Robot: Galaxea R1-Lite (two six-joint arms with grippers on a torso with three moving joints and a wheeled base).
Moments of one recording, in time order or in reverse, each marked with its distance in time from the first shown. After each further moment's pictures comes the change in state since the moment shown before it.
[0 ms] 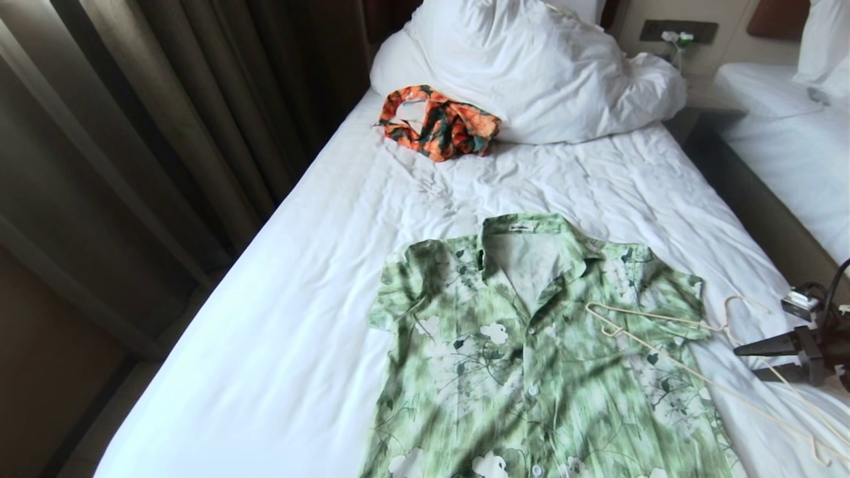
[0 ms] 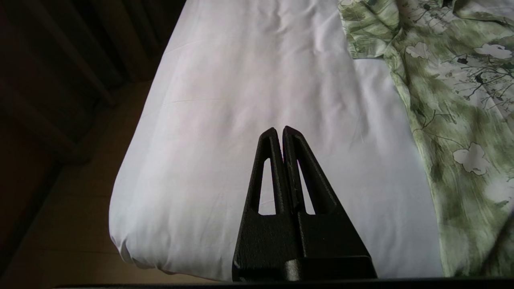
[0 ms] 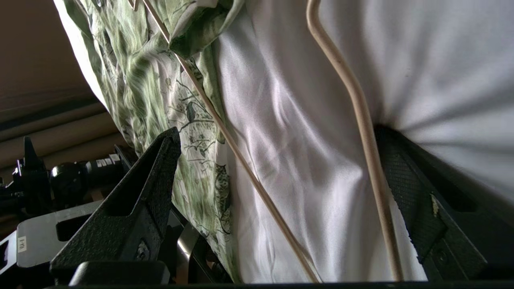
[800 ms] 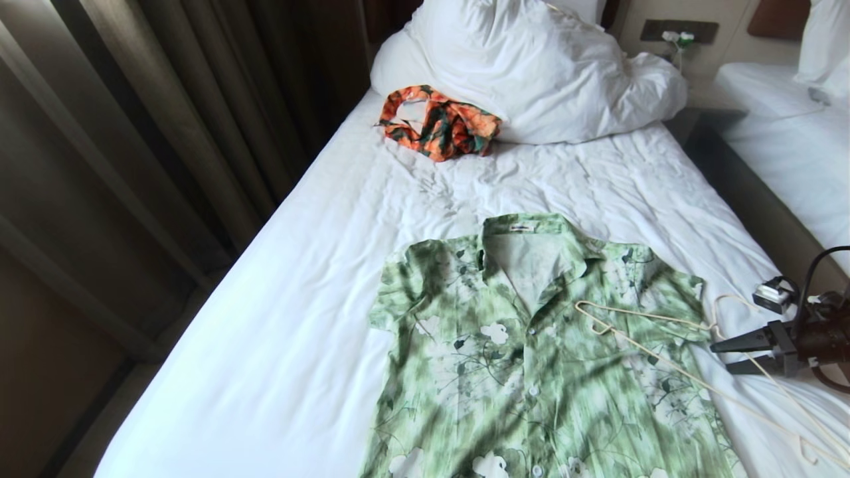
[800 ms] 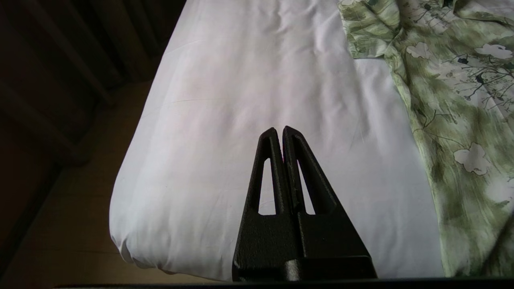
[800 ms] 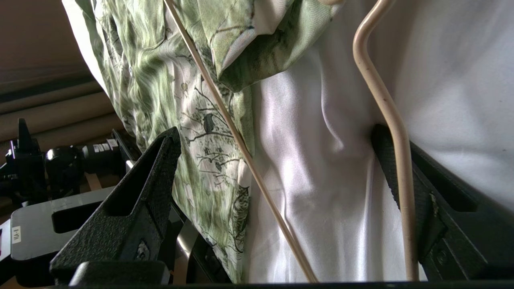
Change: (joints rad) left arm 0.000 0.000 0.000 0.000 0.000 0.000; right arm 0.077 0.001 -0.011 0.000 -0.006 -0.001
